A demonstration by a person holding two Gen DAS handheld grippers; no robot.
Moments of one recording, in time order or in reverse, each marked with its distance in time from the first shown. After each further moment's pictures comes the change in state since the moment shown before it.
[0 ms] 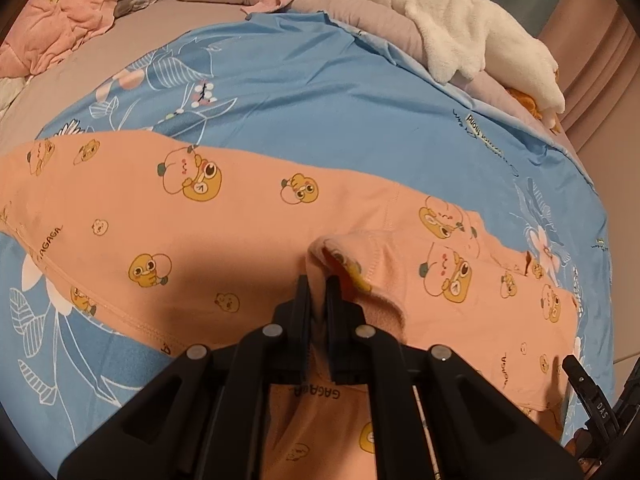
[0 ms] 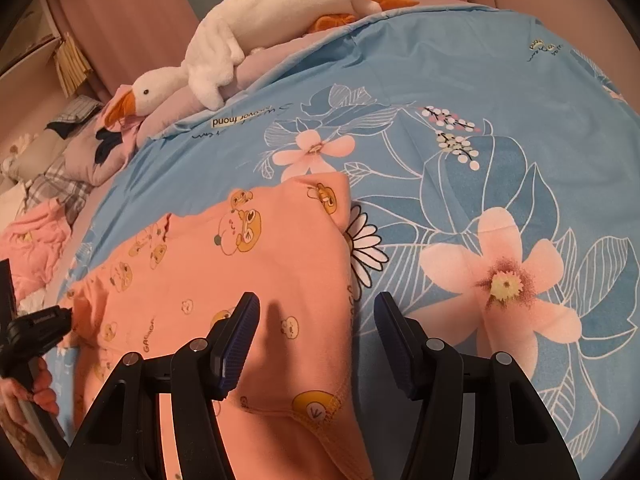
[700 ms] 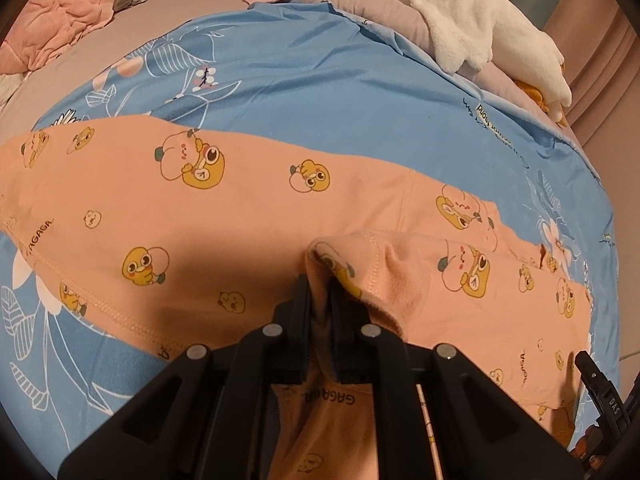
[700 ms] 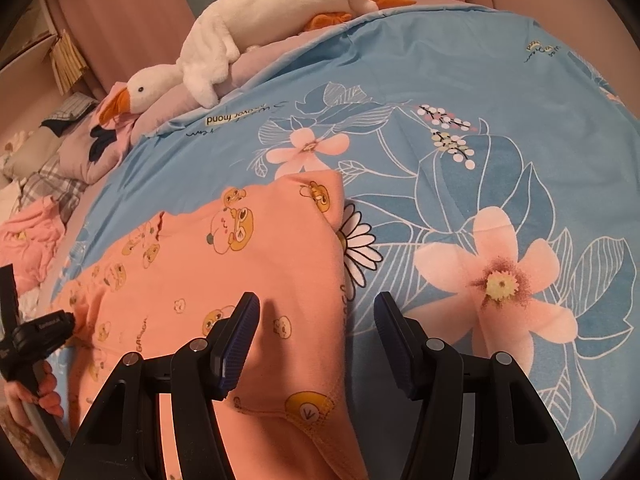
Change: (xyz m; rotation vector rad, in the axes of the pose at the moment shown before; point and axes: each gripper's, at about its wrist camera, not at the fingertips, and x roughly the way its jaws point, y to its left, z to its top) left arm 0.013 0.007 -0.004 0.003 0.015 0.008; right arm 0.002 0.000 0.000 -0.004 0.004 -0.028
